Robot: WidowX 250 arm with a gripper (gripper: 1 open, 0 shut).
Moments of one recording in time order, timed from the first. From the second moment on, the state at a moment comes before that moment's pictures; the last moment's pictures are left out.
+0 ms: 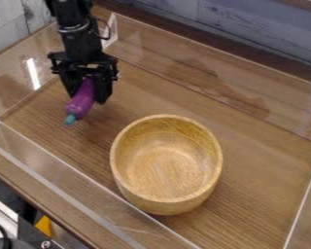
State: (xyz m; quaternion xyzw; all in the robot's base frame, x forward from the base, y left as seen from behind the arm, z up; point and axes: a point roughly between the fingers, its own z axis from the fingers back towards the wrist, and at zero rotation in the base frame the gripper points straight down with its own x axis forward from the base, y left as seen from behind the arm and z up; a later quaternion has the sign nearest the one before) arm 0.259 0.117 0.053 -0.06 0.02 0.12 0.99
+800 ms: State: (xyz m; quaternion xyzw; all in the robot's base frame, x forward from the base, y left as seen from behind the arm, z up) arm 0.259 0.062 0.067 -0.05 0.03 0.06 1.00
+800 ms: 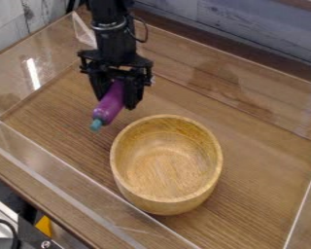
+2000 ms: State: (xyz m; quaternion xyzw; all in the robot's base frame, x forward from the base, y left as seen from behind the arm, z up) arm 0.238 0.024 0.071 -0.02 0.02 -0.02 1.00
